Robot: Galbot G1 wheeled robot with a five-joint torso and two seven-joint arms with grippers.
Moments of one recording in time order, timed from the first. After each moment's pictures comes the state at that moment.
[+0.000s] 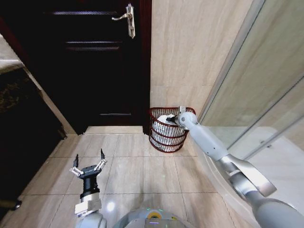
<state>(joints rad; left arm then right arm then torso) 1.84 -1.61 -0.61 -2.24 0.07 -0.32 -0.31 -0.23 1.17 -0.21 1.14 1.17 -0.73 0.29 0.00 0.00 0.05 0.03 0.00</state>
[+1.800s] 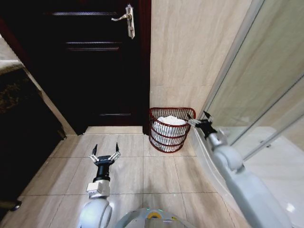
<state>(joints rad) 1.74 -1.44 -0.51 -2.24 0.01 -0.13 -0.26 -1.29 1.09 0.51 2.14 0.39 -0.20 0.17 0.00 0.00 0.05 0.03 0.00</state>
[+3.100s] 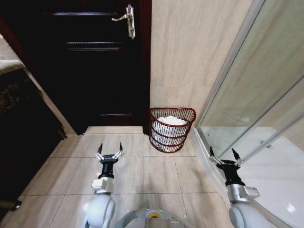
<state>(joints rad) 1.72 -1.52 -0.50 -2.18 -0.02 -0.14 -0.11 -1.74 1.47 0.84 2.20 0.18 0.11 -0.06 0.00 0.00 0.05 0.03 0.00</state>
